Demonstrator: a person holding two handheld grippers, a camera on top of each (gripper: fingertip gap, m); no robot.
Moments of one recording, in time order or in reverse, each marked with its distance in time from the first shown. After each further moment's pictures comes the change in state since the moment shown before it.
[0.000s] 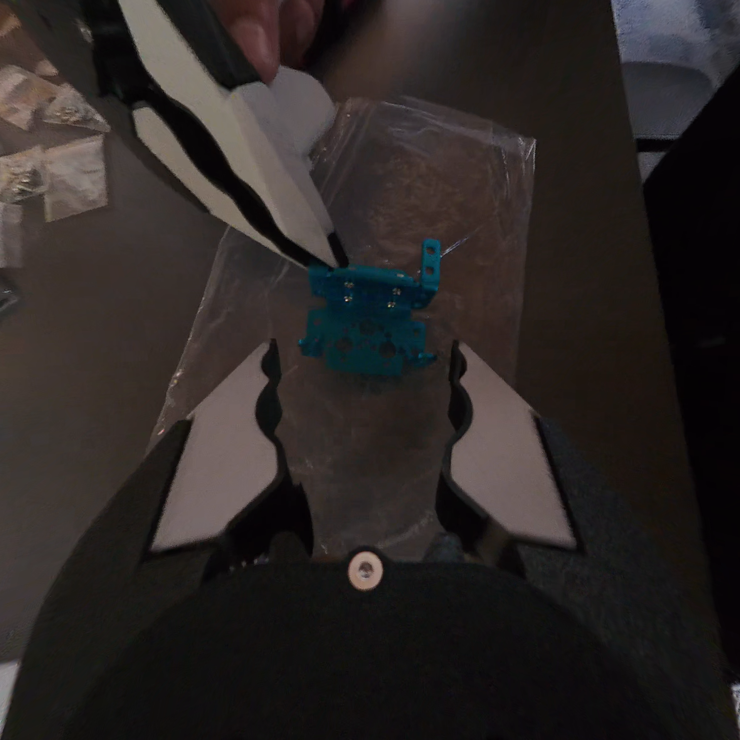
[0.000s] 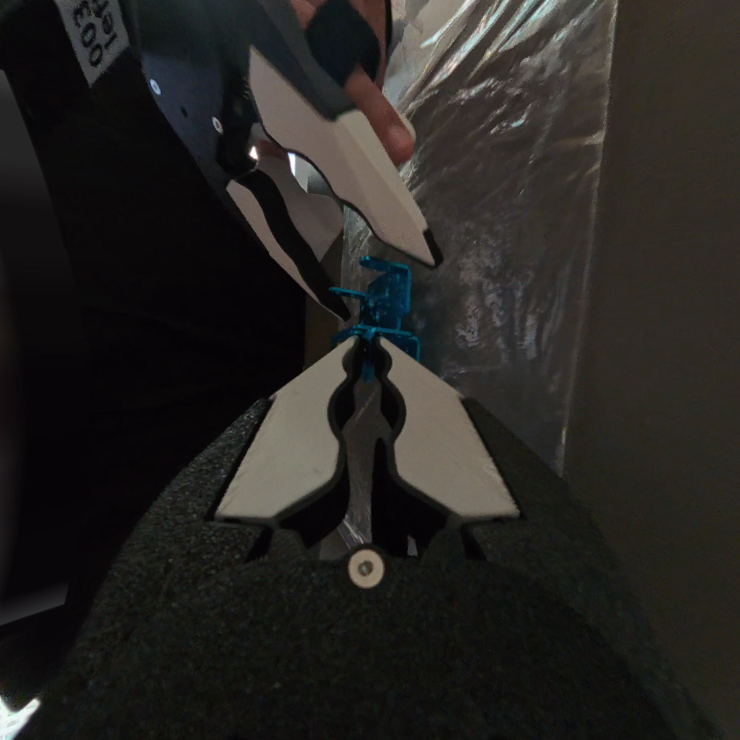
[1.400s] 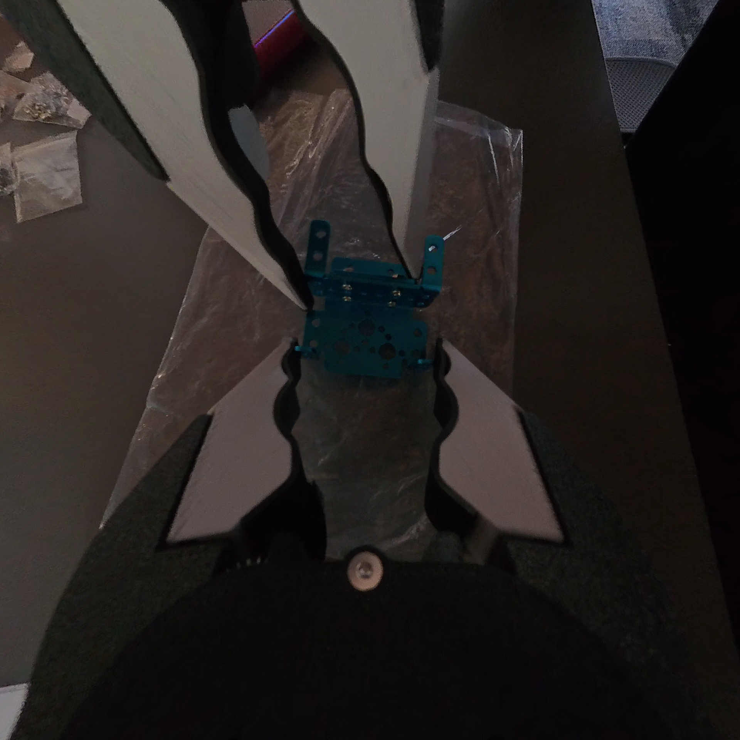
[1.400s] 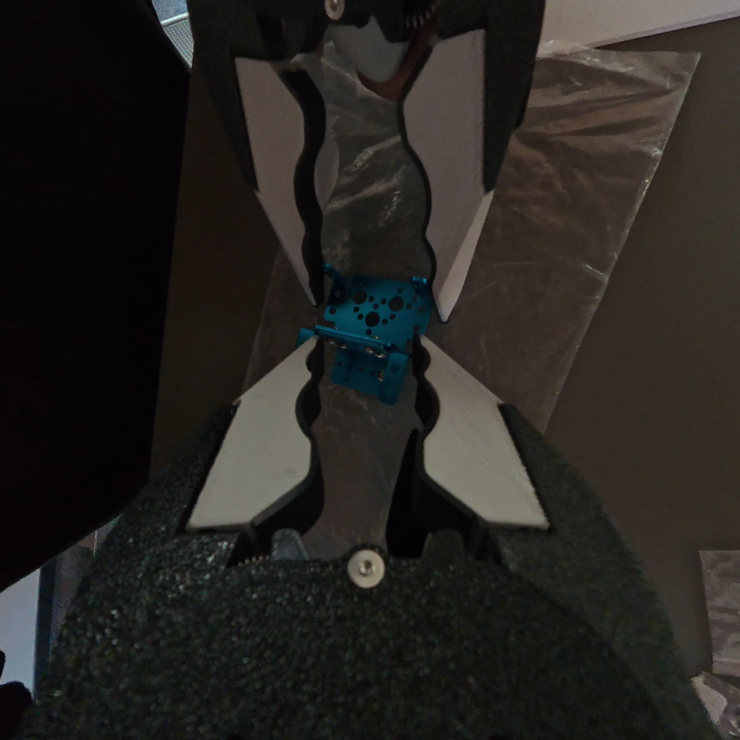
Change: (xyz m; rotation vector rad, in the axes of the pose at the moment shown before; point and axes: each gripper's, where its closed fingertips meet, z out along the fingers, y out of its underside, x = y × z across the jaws) left arm 0.005 0.005 0.004 0.014 0.038 0.012; right arm 0.000 0.001 0.017 -0.235 0.532 -0.523
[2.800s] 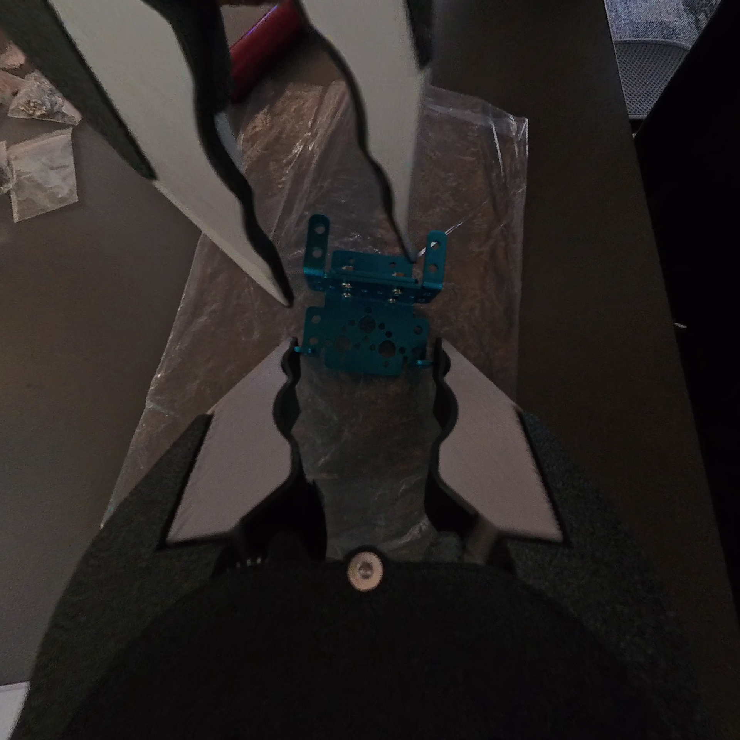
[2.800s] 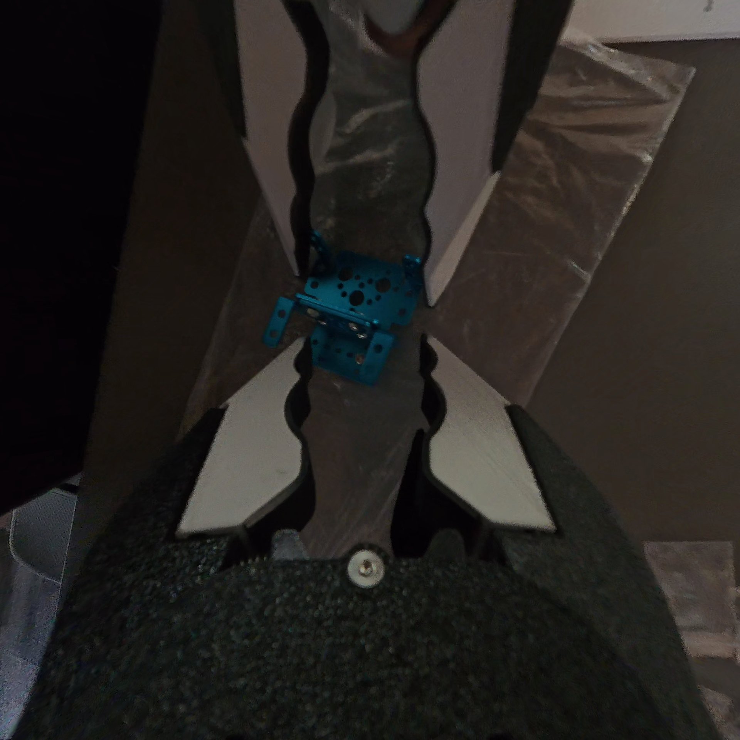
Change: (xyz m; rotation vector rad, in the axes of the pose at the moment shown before) left arm 0.000 0.002 0.002 -0.017 -0.008 0.013; right arm 0.007 0.013 0.002 -0.032 0.052 -0.134
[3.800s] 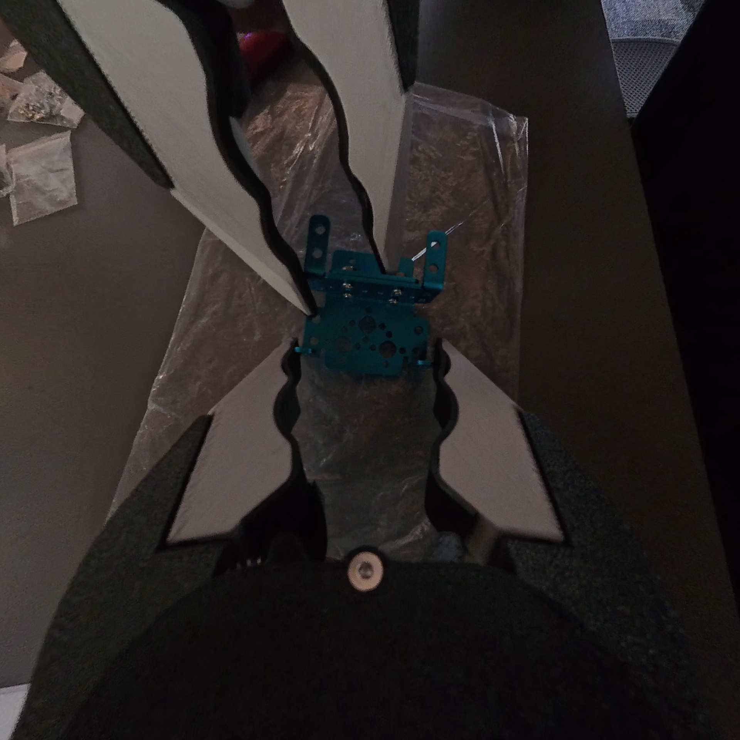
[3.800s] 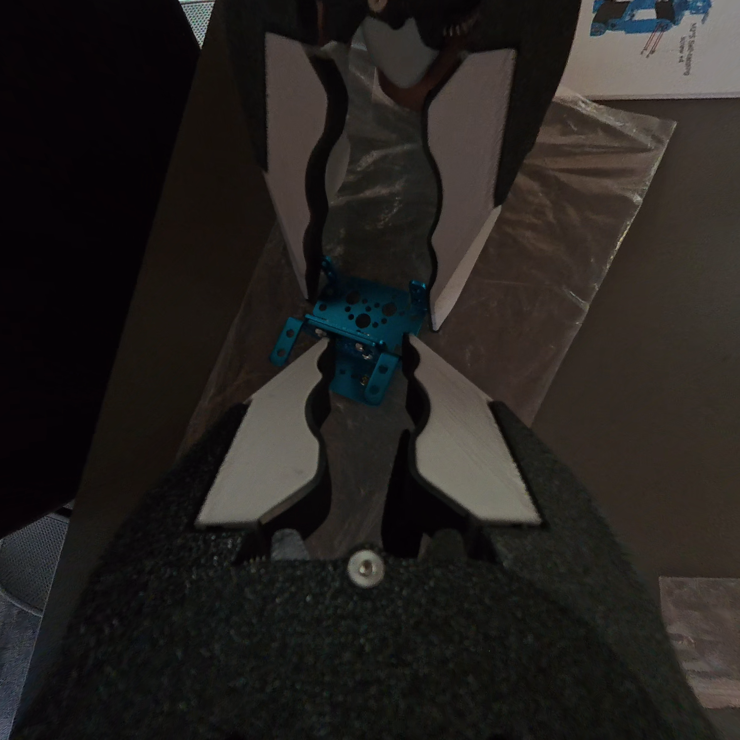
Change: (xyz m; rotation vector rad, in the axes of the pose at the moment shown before) left arm 0.001 0.000 0.000 0.001 0.001 0.007; right arm -0.003 -0.011 0.002 0.092 -0.010 -0.017
